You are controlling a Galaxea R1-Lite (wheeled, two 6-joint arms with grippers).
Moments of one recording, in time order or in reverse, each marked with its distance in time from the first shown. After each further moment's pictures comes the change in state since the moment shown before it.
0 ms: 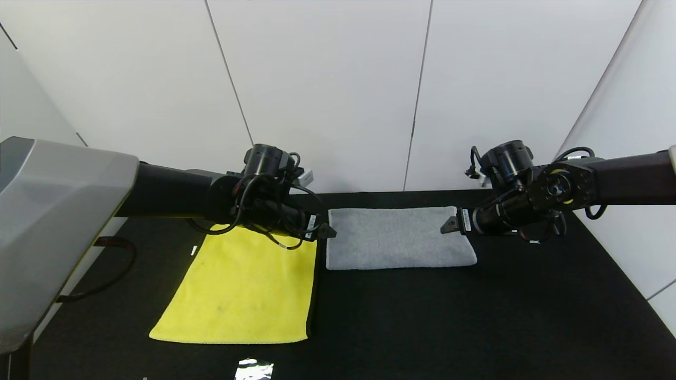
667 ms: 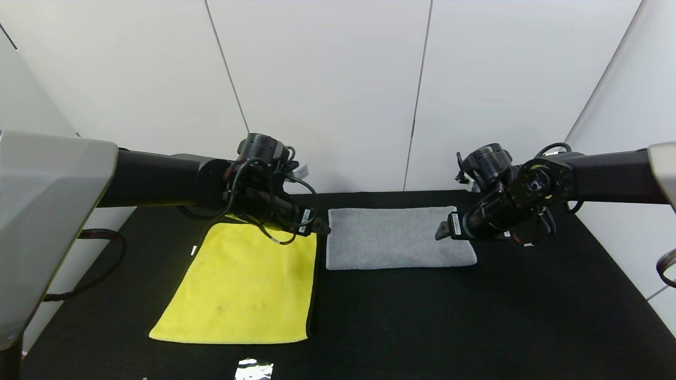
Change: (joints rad) left arm 0.013 -0.015 -0.072 0.111 0.005 0.002; right arm 0.050 0.055 -0.108 0.150 -0.089 0.086
